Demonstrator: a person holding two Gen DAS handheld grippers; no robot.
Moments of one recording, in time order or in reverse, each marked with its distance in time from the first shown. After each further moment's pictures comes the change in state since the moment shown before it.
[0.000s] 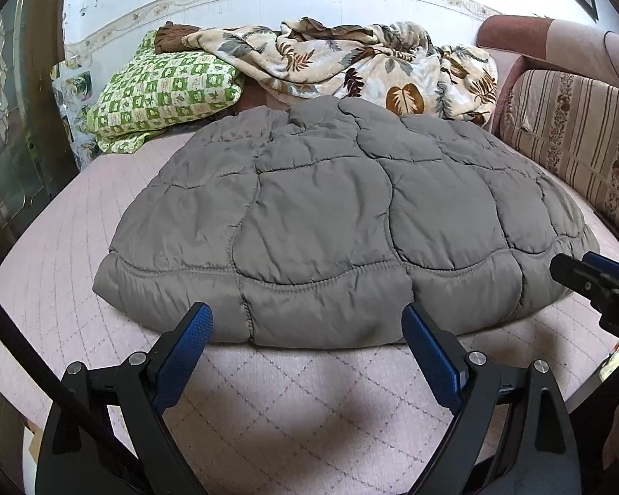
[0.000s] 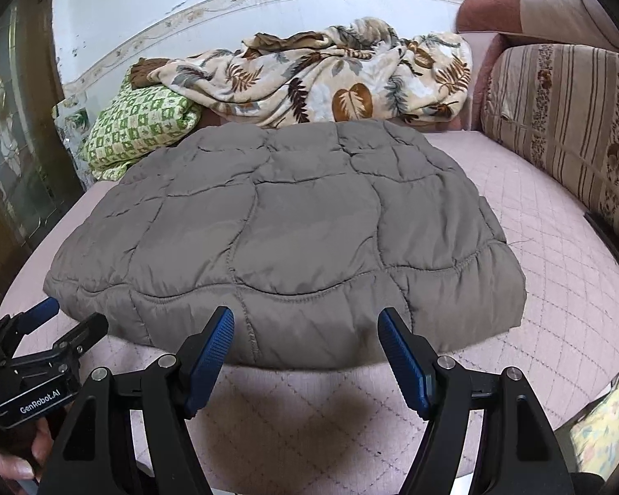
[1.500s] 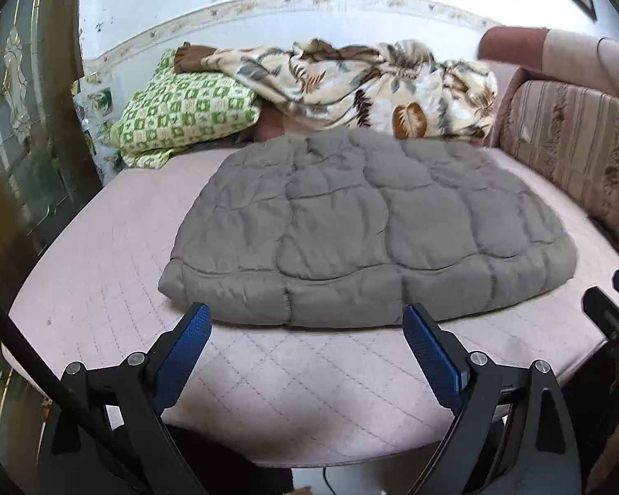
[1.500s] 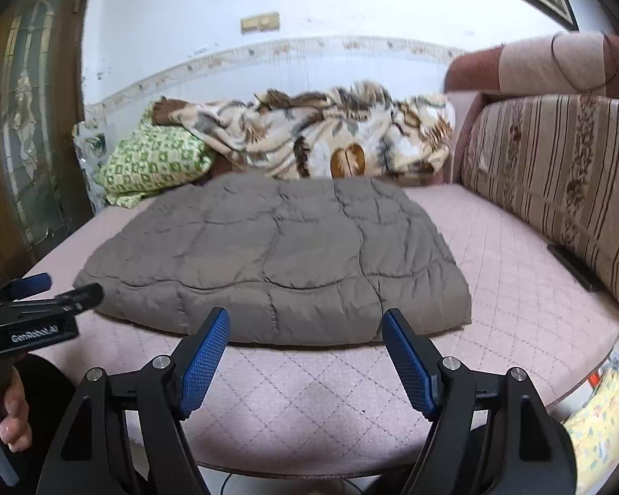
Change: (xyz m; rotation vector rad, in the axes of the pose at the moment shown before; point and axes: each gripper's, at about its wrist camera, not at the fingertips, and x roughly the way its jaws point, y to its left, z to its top) left arm -0.079 0.009 0.003 -0.001 -0.036 0.052; right arm -0.091 0.021 -0.038 -0.066 -0.217 -0.038
